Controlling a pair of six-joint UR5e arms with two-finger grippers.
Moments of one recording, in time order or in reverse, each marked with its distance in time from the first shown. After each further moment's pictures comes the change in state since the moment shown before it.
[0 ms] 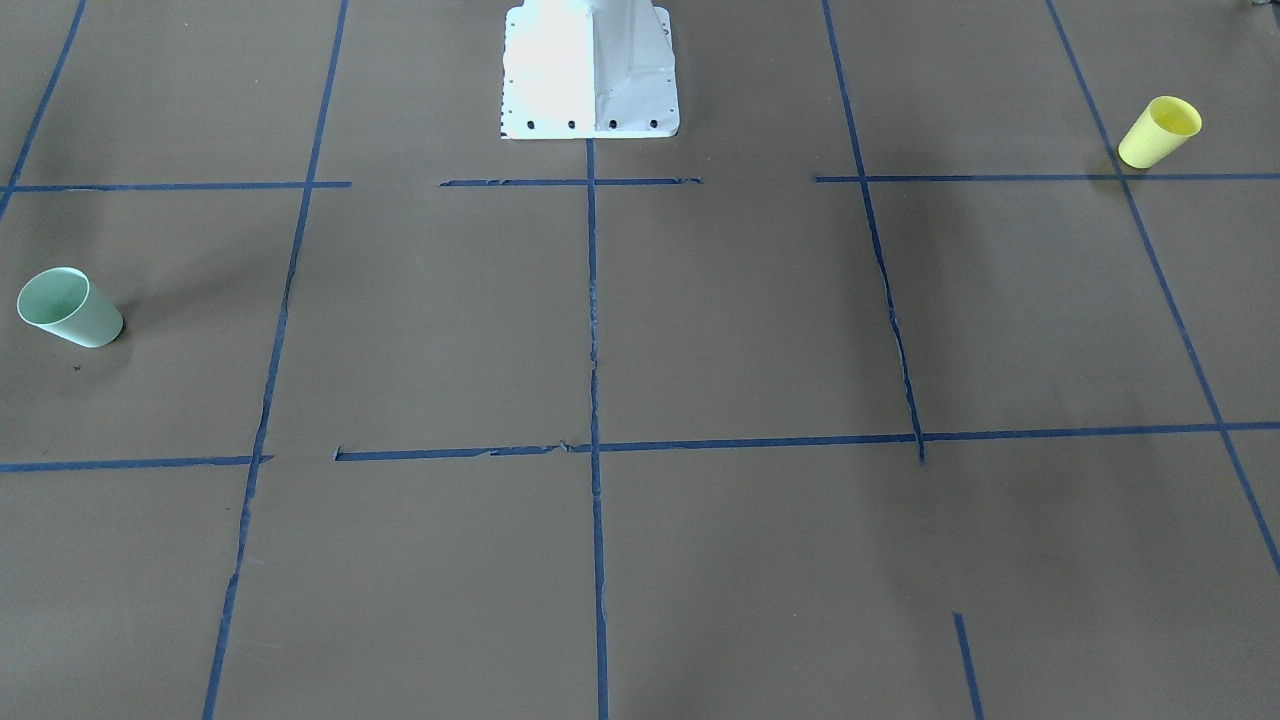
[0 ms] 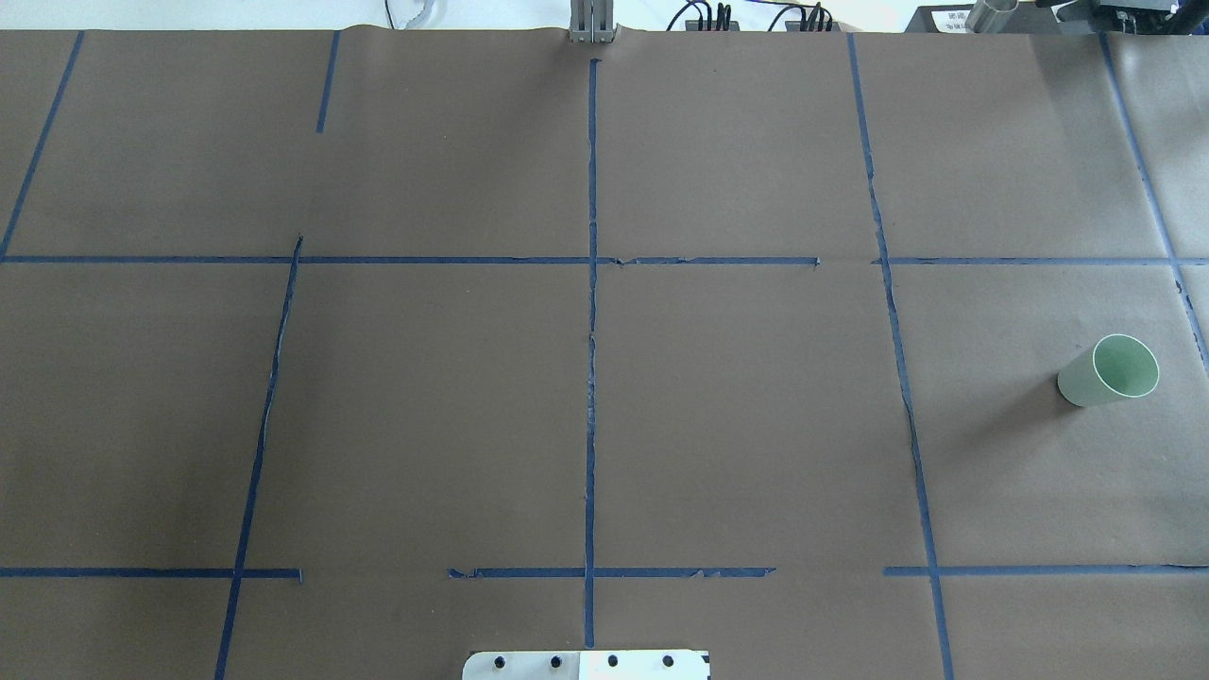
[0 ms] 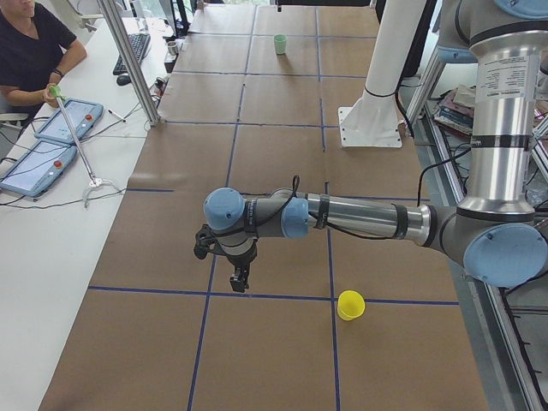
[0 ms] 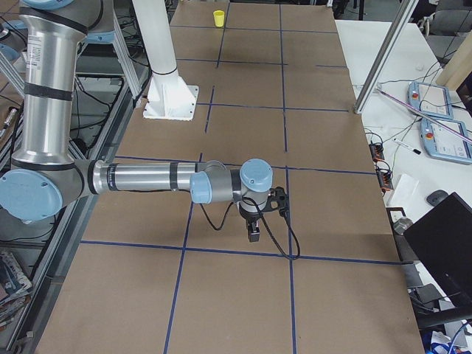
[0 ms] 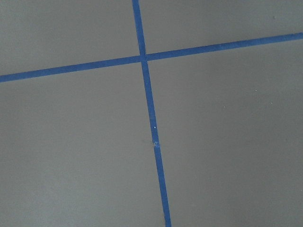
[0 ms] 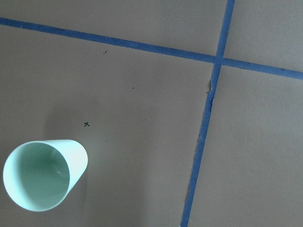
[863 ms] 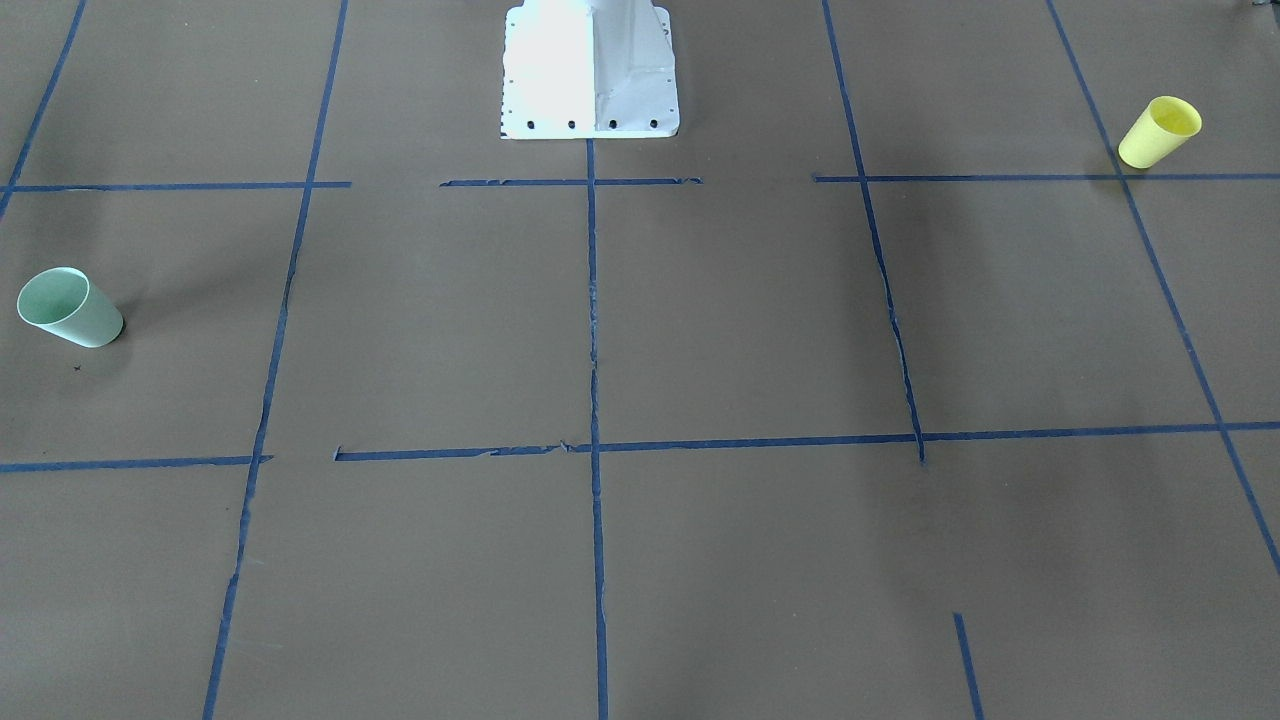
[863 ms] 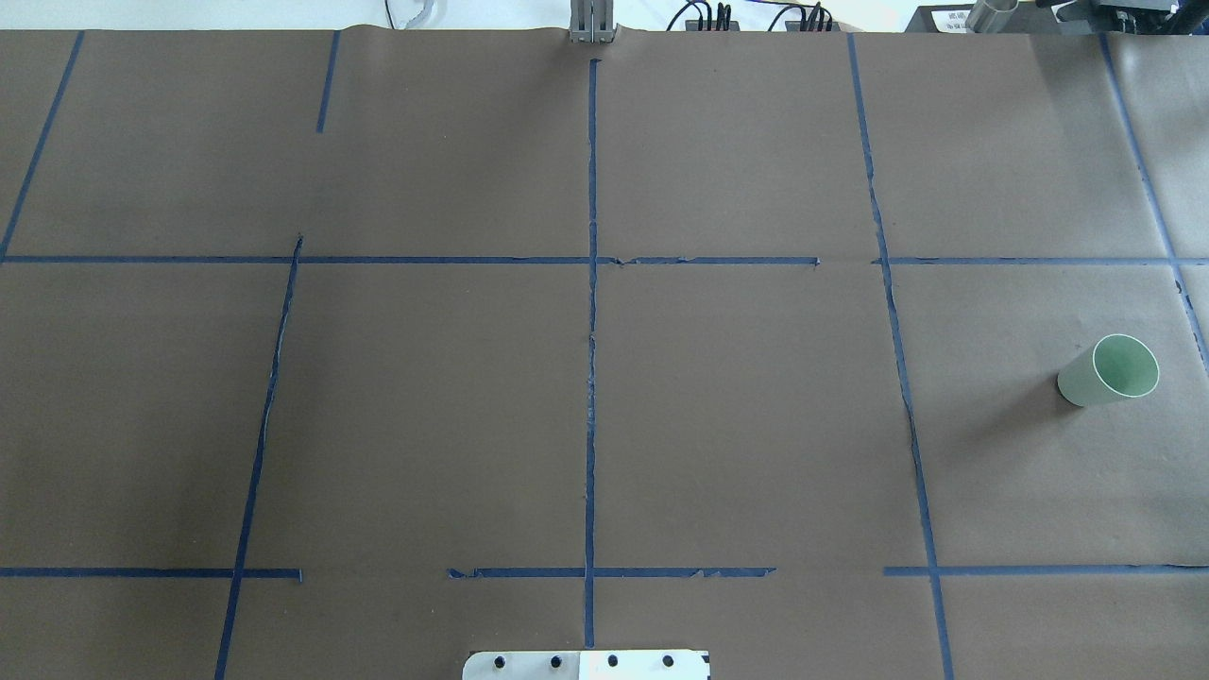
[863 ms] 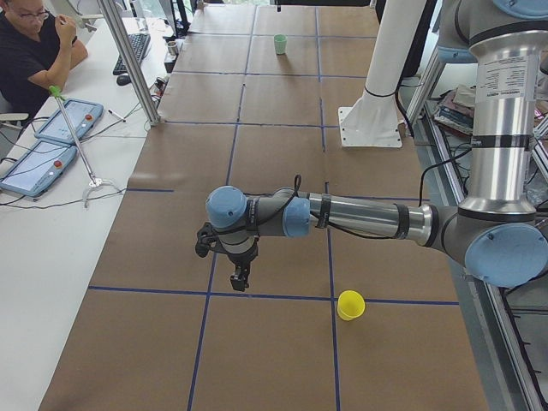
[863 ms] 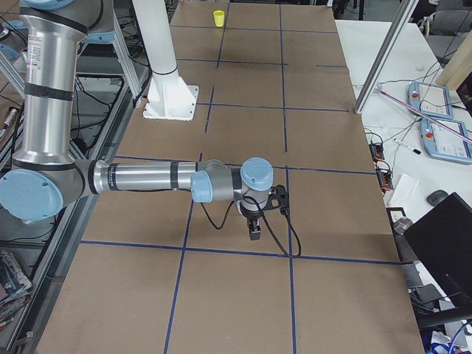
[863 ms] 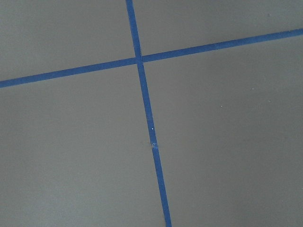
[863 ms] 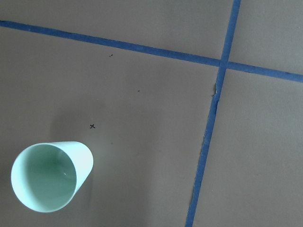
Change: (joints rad) left arm 0.007 0.011 -0.017 -0.014 0.014 -0.001; right arm 0.000 0.001 0.003 0.004 0.011 0.001
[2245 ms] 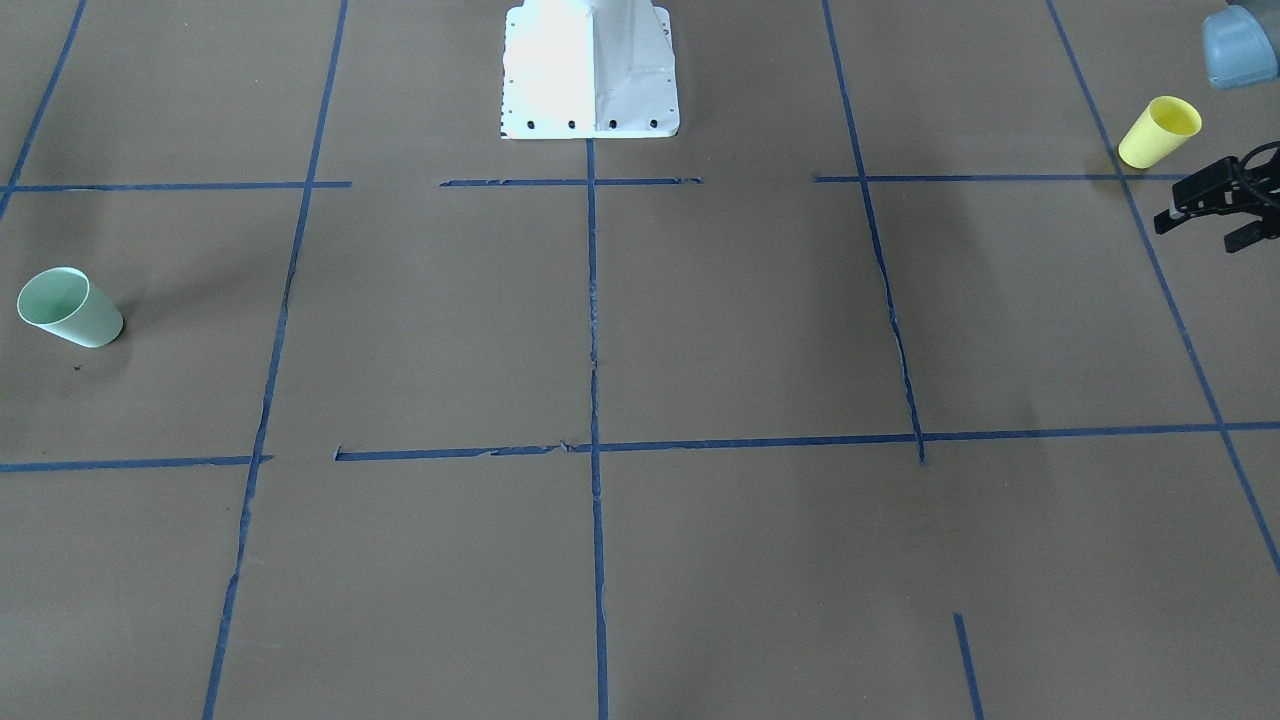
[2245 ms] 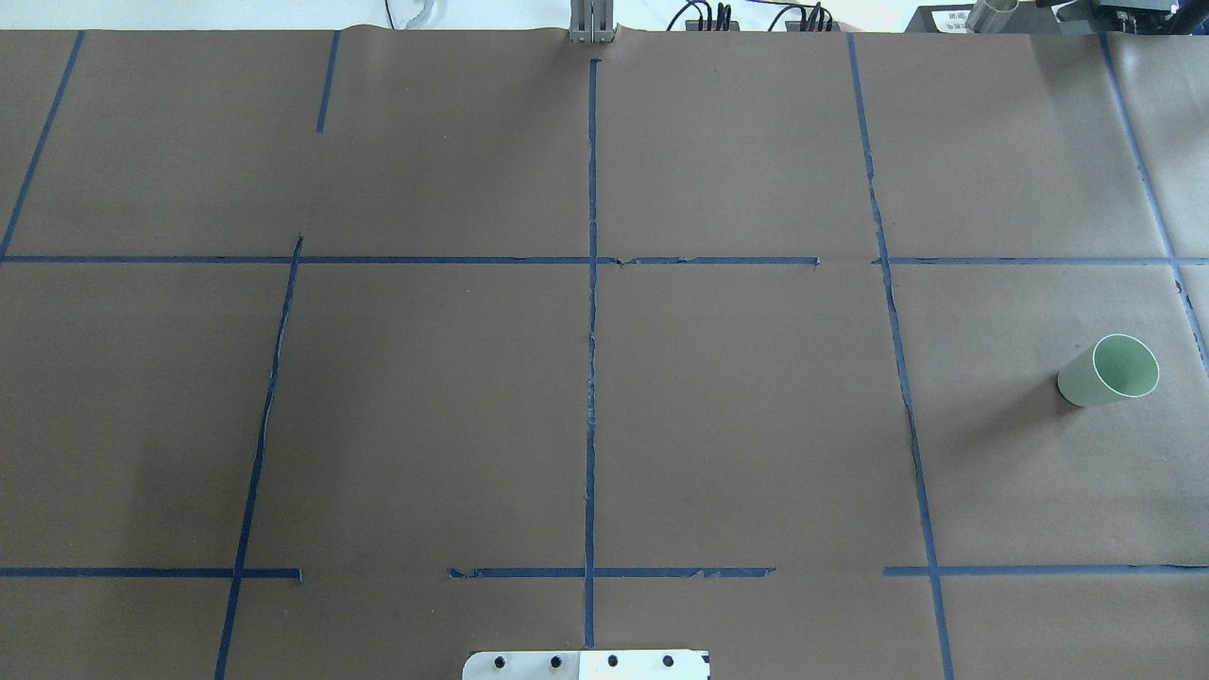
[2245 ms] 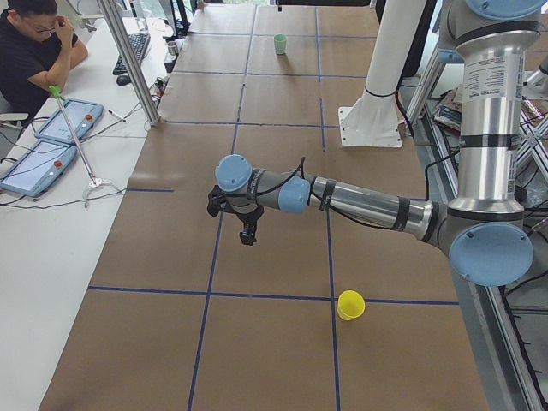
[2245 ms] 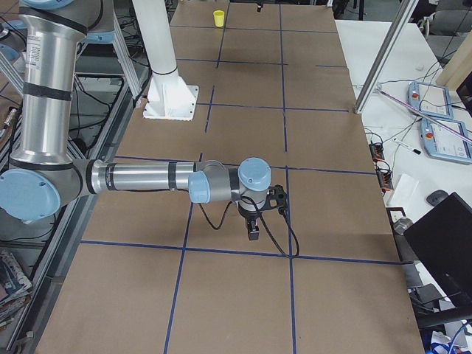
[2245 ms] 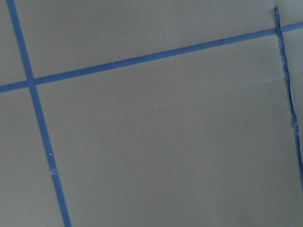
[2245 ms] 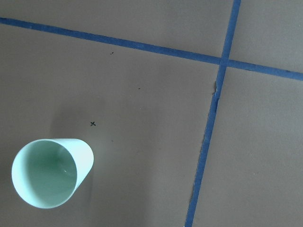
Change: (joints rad) left arm 0.226 0.011 -0.140 -0.110 -0.128 -0.432; right arm 0.000 -0.013 0.011 0.010 0.000 0.000
